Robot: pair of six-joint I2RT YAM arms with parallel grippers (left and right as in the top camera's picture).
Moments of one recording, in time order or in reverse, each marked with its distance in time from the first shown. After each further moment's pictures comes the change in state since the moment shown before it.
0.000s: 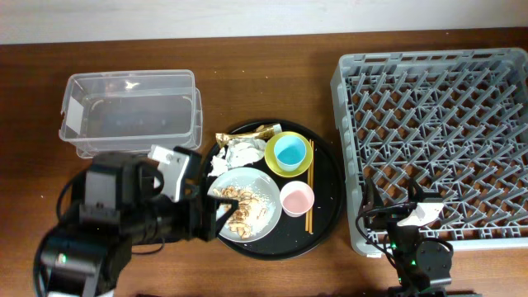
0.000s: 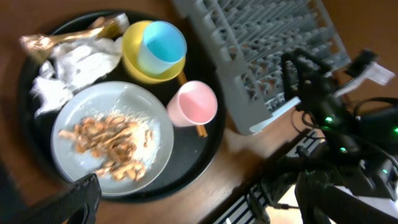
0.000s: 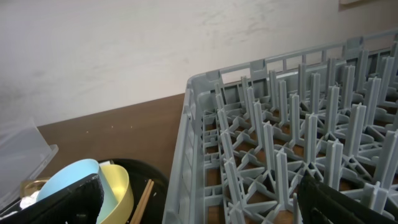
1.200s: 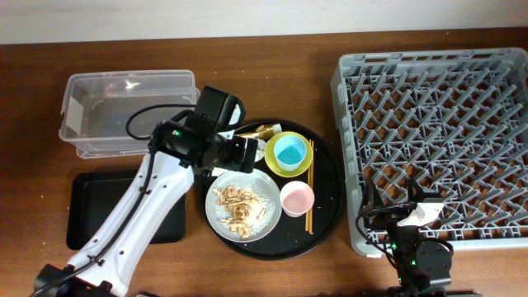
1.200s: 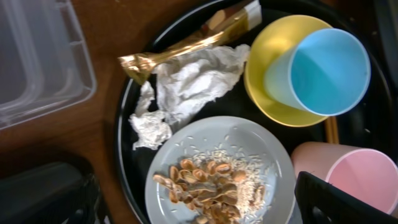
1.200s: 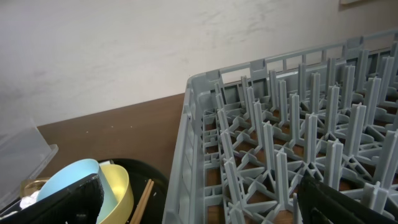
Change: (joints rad) left arm -0.233 0.613 0.166 0.184 -0.584 -0.083; right arm 0.000 0.000 0.000 0.000 0.000 0.000
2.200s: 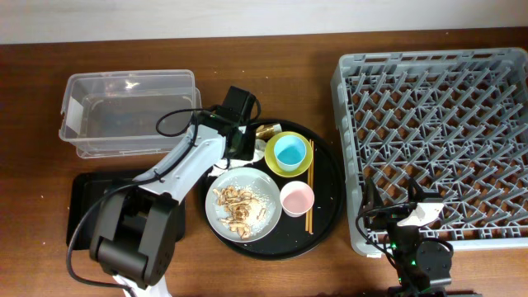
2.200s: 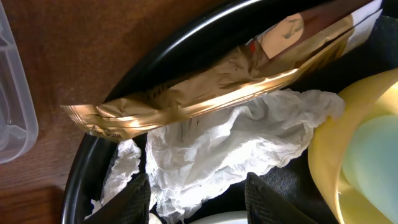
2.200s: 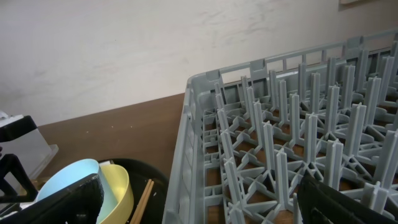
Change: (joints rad) left arm 0.005 0.366 0.000 0.254 -0.057 -0.081; right arm 0.000 0.000 0.000 0.000 0.000 0.000
